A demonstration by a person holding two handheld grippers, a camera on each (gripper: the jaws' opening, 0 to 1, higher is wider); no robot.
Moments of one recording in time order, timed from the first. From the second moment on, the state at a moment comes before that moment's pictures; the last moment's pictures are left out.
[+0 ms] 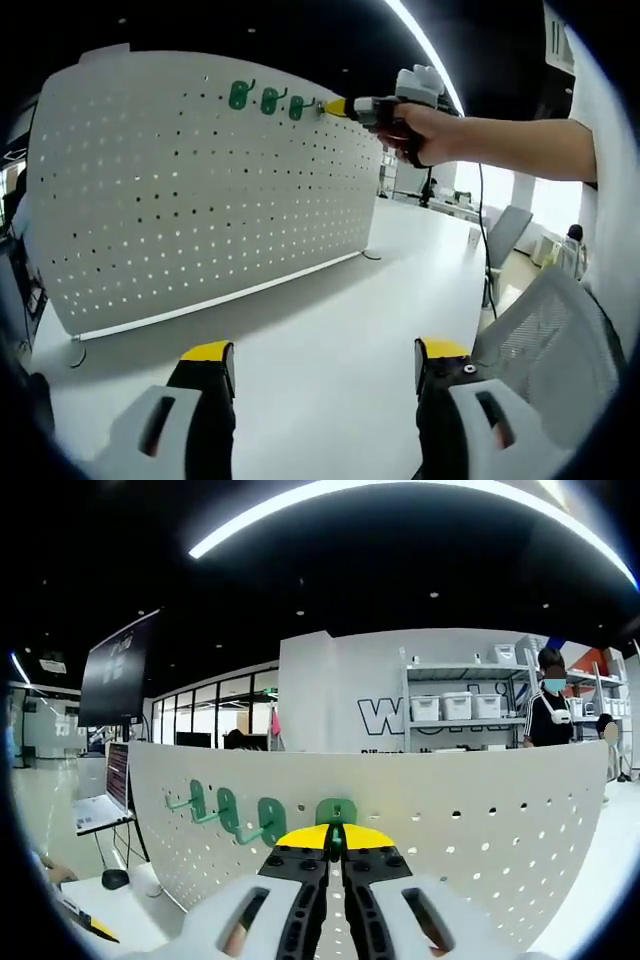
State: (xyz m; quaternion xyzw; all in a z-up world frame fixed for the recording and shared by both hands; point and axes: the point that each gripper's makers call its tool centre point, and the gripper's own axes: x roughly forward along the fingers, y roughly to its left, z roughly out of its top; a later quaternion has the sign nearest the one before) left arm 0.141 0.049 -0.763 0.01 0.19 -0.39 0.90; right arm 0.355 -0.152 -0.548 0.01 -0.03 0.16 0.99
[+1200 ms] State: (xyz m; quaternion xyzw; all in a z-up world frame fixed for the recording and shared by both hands) left arm 0.141 0.053 -0.764 -0.01 0.19 -0.39 0.90; right arm 0.366 -0.150 -0.555 -0.02 -0.02 0.04 1.00
